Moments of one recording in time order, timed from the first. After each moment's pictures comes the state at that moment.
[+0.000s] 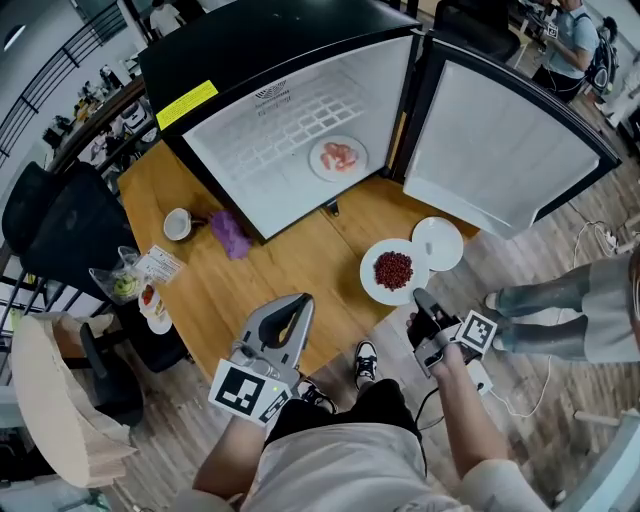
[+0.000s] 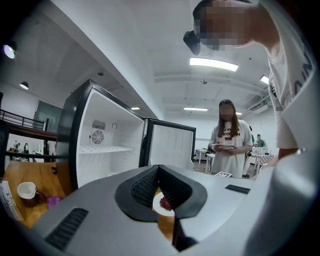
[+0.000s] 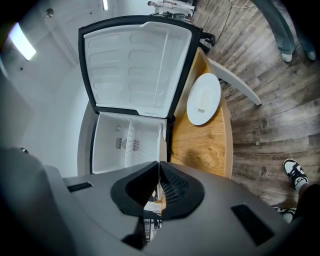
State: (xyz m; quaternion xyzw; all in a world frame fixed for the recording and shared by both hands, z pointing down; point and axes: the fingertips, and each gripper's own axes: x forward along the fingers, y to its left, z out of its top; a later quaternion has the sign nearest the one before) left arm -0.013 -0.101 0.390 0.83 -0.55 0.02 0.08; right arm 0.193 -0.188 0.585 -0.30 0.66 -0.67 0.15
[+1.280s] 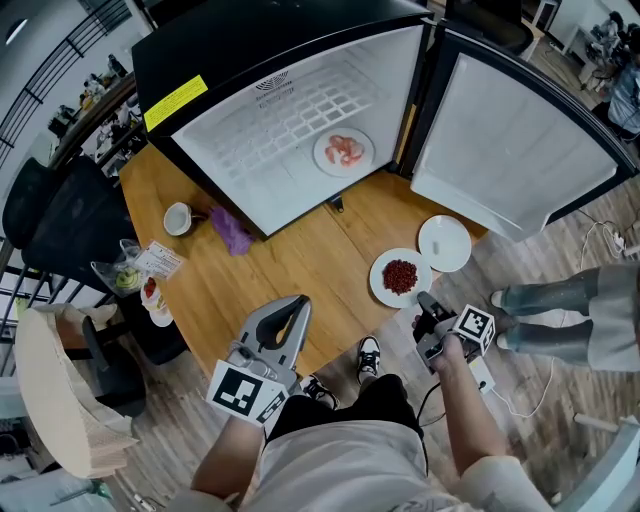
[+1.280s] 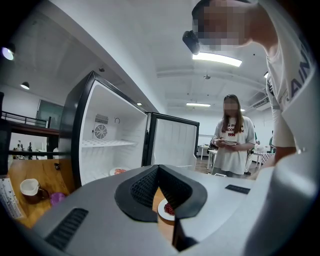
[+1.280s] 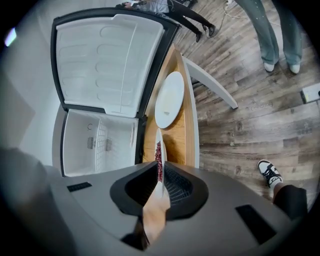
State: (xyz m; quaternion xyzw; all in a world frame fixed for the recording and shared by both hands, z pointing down) left arm -0.018 -0.109 0.409 0.82 -0.56 0.04 0.09; right arm 0.213 -0.195 0.666 -0.37 0.61 -0.70 0.06
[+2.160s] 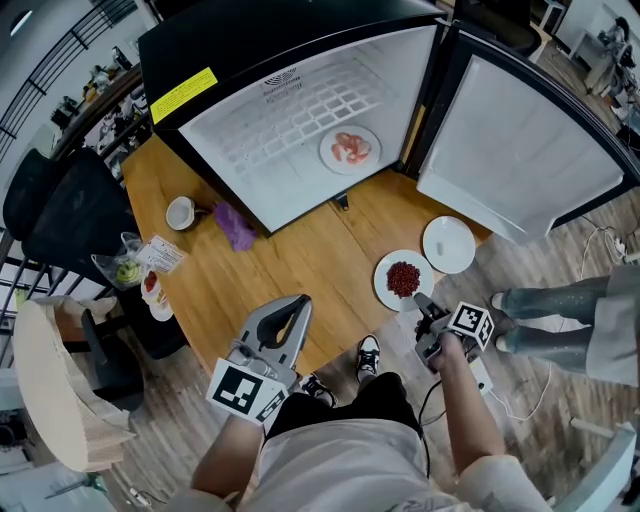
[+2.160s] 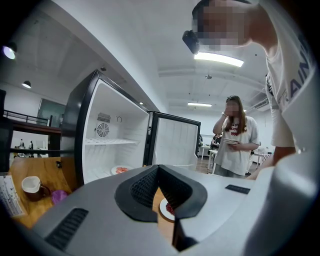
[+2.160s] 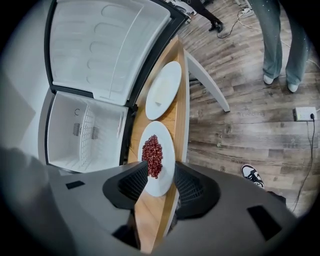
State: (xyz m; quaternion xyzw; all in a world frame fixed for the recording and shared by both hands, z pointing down) left arm -0.024 -0.107 0.413 0.82 -0.56 0.04 0.10; right arm 0.208 -0.189 0.690 -0.38 0.61 -0.70 -0.03
